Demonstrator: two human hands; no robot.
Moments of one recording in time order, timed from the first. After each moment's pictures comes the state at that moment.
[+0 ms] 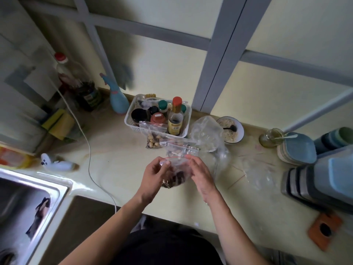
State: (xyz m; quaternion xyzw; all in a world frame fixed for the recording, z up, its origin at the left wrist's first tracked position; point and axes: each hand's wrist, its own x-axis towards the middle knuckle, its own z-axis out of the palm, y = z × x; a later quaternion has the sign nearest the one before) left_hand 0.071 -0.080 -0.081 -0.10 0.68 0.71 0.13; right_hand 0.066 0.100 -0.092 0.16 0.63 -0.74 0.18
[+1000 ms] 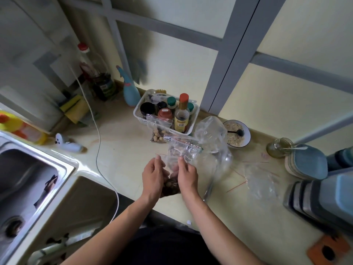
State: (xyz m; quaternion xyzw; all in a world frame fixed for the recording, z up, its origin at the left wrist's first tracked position) left_hand 0.100 -0.042 -0.082 -0.30 0.72 0.63 -0.01; right_hand 0.079 0.059 -0.093 0.24 0.76 -0.60 0.13
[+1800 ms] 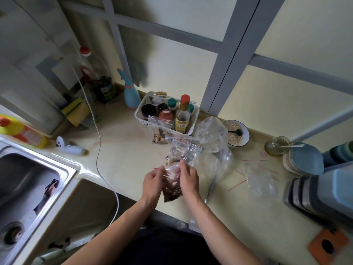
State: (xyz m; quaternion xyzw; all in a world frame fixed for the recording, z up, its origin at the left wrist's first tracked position) left_hand 0.118 -0.059 -0.094 -0.33 0.65 0.68 0.11; right_hand 0.093 0.053 -0.090 0.25 0.75 -0.60 0.12
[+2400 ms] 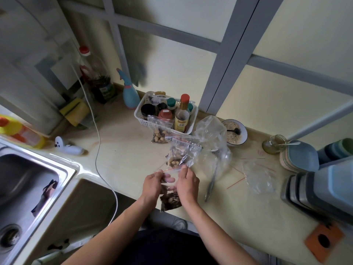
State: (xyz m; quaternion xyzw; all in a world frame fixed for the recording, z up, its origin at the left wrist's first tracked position) left_hand 0.124 -0.067 -0.096 -0.35 0.58 0.71 0.18; right_hand 0.112 0.042 -0.104 0.24 0.85 -0.47 0.08
